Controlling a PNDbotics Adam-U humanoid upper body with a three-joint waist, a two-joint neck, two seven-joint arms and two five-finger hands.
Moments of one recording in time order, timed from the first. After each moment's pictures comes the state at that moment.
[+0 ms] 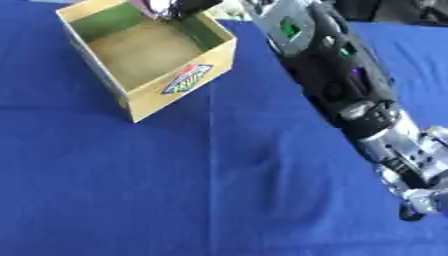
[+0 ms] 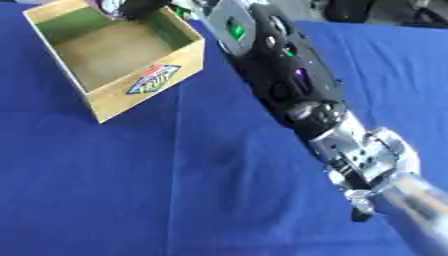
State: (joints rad) left arm -0.28 0.26 0.03 -1.98 -0.17 -0.22 0.30; right arm -1.23 -0.42 0.27 -1.19 0.72 0.09 0.48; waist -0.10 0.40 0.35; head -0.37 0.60
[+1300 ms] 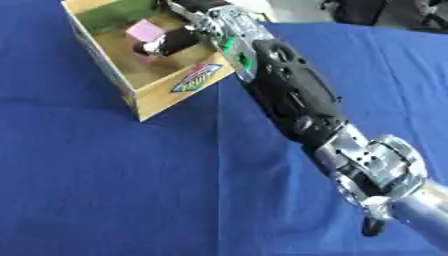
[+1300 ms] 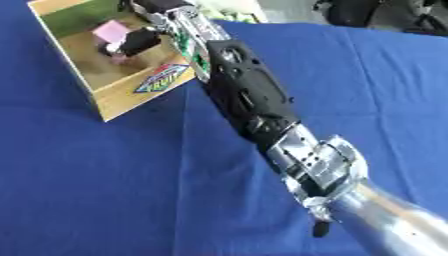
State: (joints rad) left arm -0.29 0.25 0.03 -1.98 -0.16 -0.21 0.28; right arm -1.25 -0.36 0.20 -0.92 0.99 -0.02 0.34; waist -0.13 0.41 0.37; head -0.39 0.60
